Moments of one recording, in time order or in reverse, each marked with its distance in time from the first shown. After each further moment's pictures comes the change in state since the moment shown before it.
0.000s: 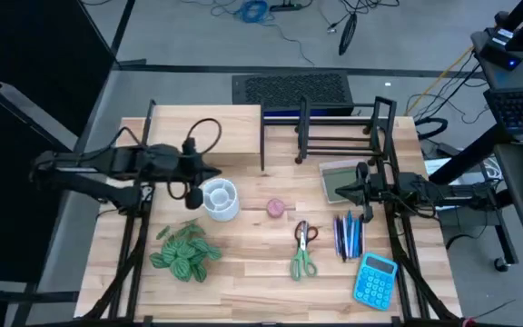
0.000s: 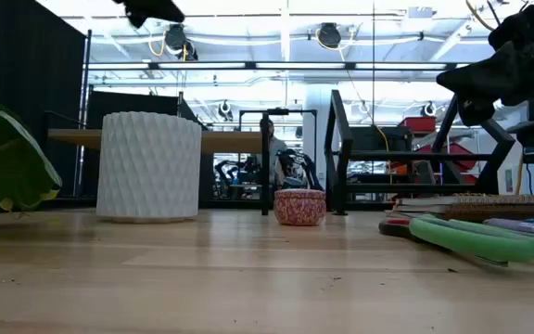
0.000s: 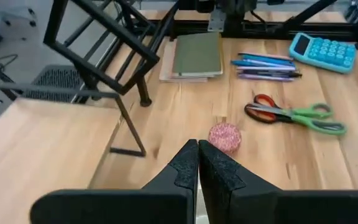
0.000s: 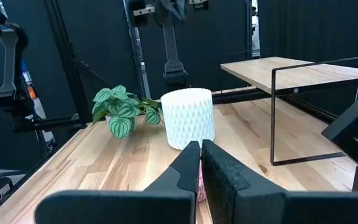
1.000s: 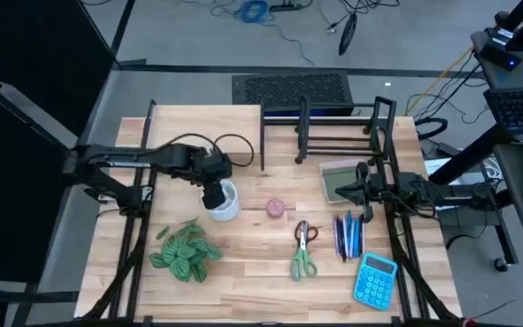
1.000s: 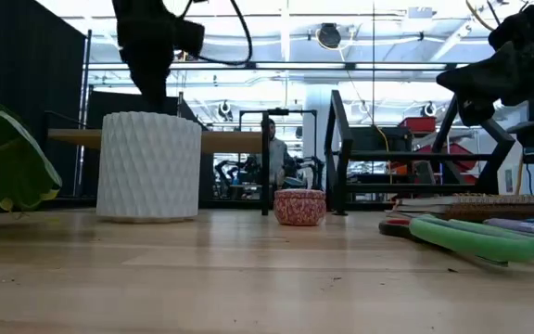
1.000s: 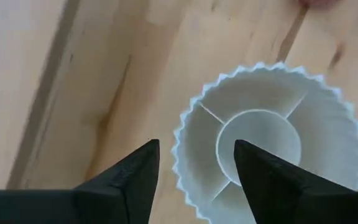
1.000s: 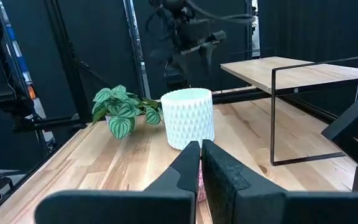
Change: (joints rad) left arm 0.097 0.418 0.136 -0.499 0.004 -0.237; right arm 0.000 0.000 0.000 0.000 0.000 0.000
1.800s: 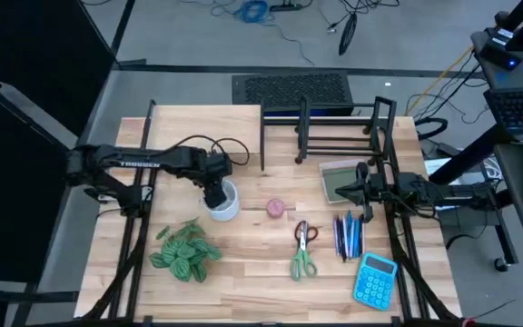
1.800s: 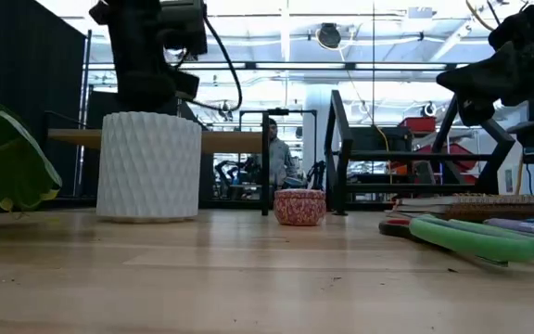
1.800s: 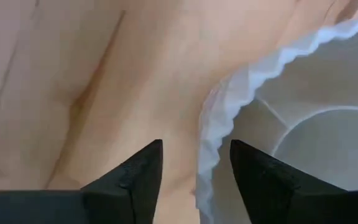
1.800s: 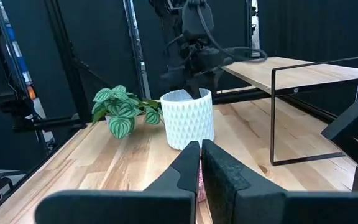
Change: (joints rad) left arm 0.086 0.032 -0.179 0.185 0.082 -0.024; right arm 0.000 0.000 0.000 0.000 0.000 0.000
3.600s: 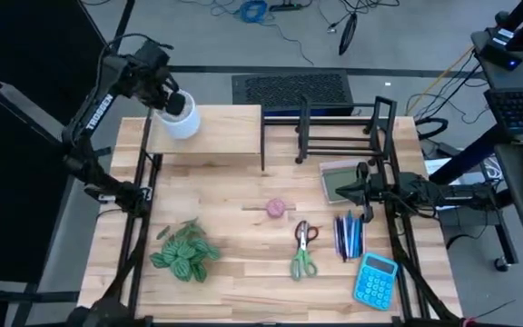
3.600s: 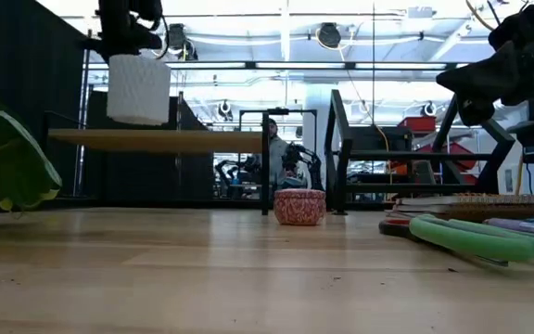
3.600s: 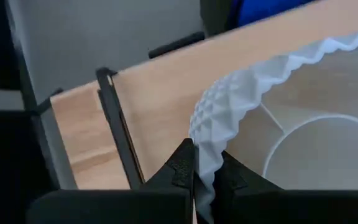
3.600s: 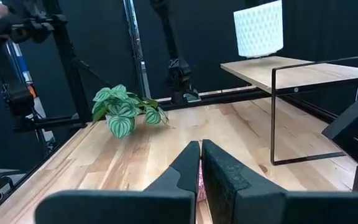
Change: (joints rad) left arm 0.885 0.032 0.740 -0.610 -0.019 0.121; right arm 0.000 0.000 0.000 0.000 0.000 0.000
